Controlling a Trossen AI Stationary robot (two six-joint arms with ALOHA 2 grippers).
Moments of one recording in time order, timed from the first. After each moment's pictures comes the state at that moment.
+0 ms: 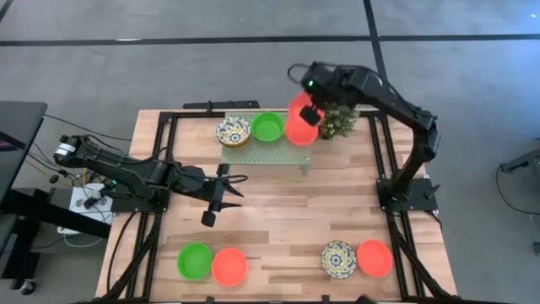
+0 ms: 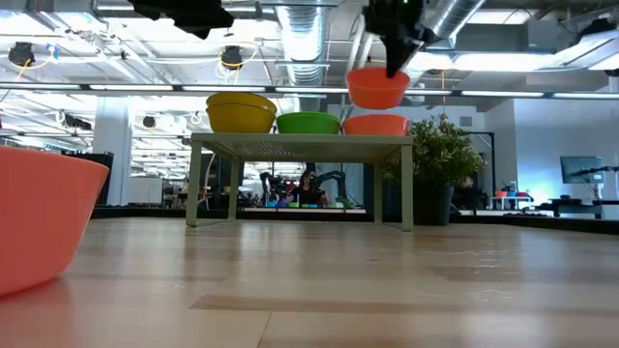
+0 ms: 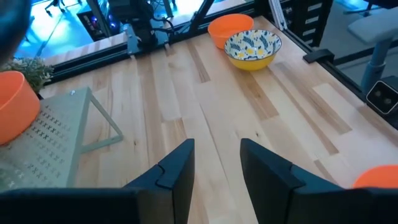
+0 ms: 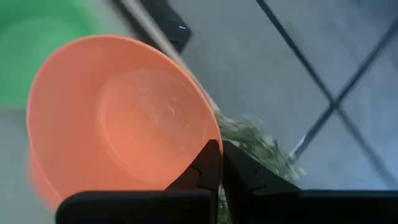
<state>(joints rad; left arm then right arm) -0.27 1.07 0.75 -0.14 -0.10 0.23 -0.46 1.71 1.96 -1.32 0.44 0.08</state>
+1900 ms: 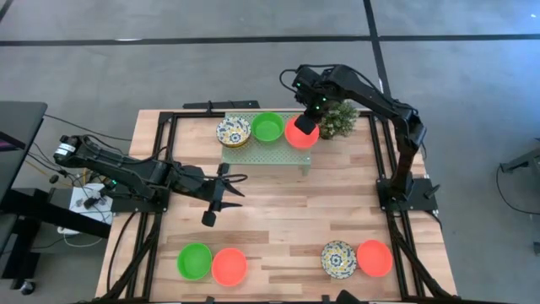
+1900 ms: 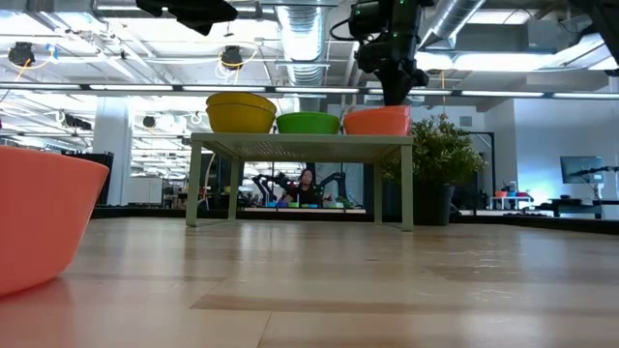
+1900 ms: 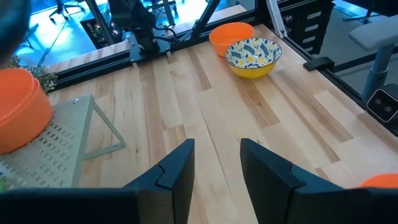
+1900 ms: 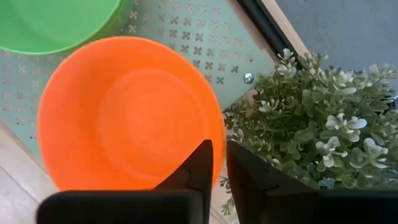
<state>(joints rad) -0.27 1.07 0.75 -0.11 -0.10 0.23 -0.54 1.85 1.96 -1.43 0.08 0.10</state>
